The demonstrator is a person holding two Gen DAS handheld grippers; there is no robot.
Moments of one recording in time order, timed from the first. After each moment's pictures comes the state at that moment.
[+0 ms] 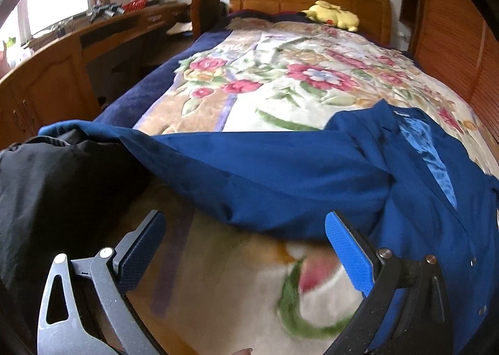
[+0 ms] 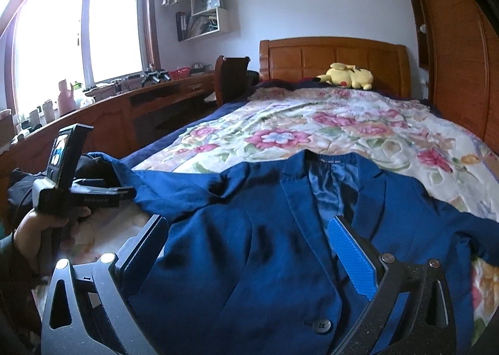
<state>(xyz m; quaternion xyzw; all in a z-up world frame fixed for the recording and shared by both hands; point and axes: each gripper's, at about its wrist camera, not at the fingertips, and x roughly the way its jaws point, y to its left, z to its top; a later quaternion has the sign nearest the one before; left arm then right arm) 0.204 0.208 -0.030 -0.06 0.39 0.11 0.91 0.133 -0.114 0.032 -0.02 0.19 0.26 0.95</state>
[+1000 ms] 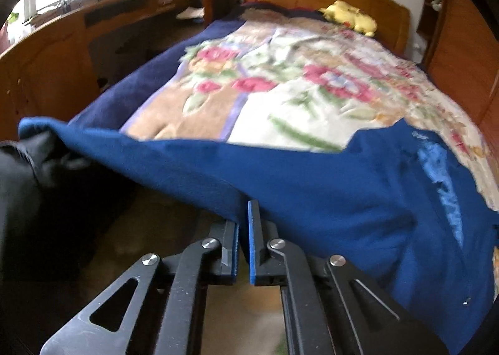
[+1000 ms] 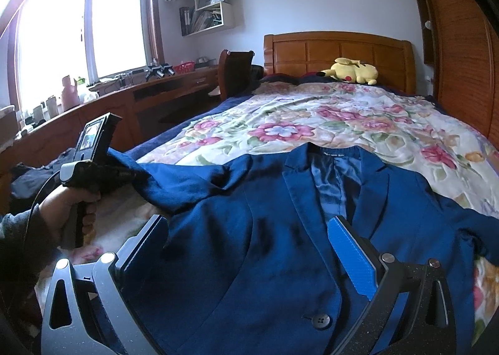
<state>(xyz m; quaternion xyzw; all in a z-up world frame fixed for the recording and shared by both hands) 0.245 0.224 -0.029 -0.10 0.39 0.11 0.91 0.129 -0.118 0.035 -0.03 0.20 0.27 0.94</state>
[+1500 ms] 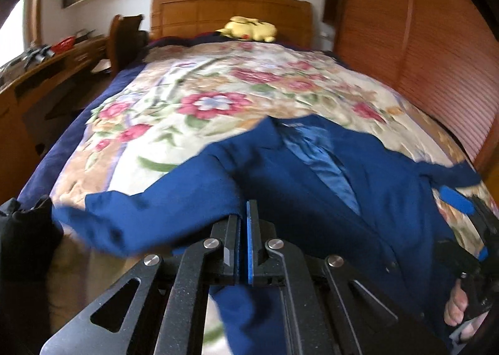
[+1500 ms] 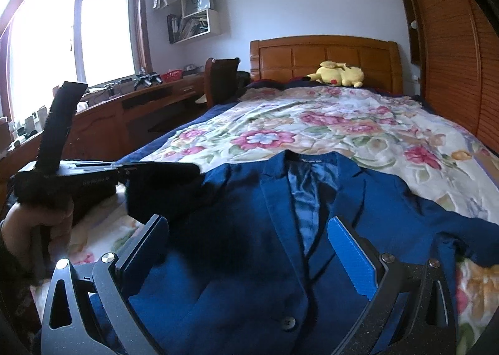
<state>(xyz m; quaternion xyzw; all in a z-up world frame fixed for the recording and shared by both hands) 0.210 0.076 0.025 -0.01 0.35 -0.06 0.93 0.132 -0.135 0.035 -0.01 0.20 0.25 0.95</state>
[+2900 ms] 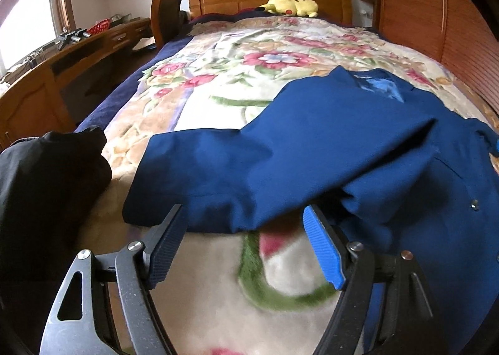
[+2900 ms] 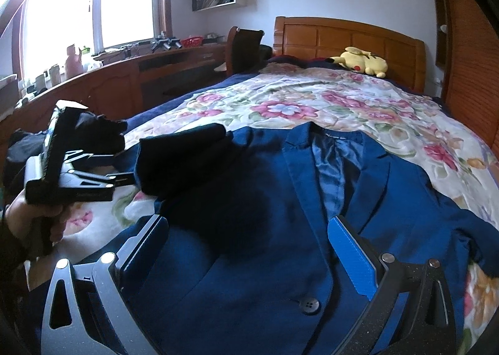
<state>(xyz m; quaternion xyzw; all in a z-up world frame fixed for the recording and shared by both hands) 0.185 0.159 -0.057 0.02 0.39 0.05 0.92 0.126 -0.123 0.036 -0.08 0.24 0.28 0.93</state>
